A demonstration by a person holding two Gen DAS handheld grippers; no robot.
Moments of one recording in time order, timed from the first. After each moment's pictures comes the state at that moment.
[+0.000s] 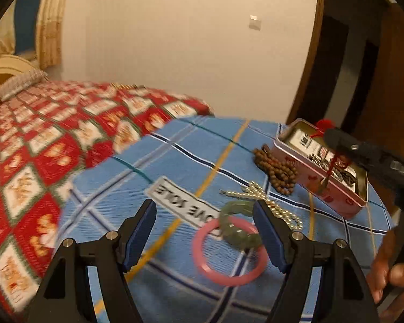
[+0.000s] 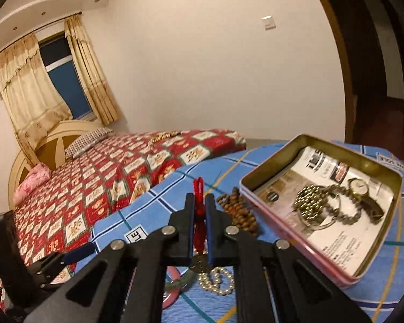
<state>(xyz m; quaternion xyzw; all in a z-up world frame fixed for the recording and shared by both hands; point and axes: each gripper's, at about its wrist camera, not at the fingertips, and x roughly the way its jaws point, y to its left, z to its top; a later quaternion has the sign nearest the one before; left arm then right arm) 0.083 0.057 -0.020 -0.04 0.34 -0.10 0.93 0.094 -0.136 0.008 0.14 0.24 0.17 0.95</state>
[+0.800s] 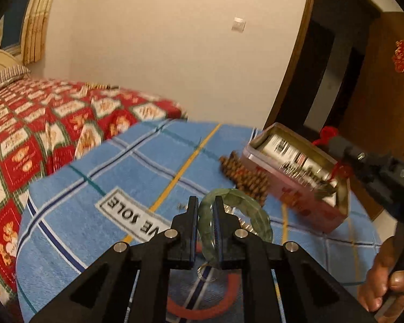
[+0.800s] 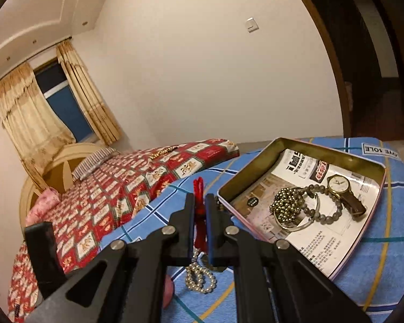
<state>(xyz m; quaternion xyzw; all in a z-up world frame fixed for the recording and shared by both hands) 0.091 0.031 -0.015 -0.08 0.31 -0.16 0.94 0.089 -0.186 0.008 0.20 0.23 0.17 0.94</state>
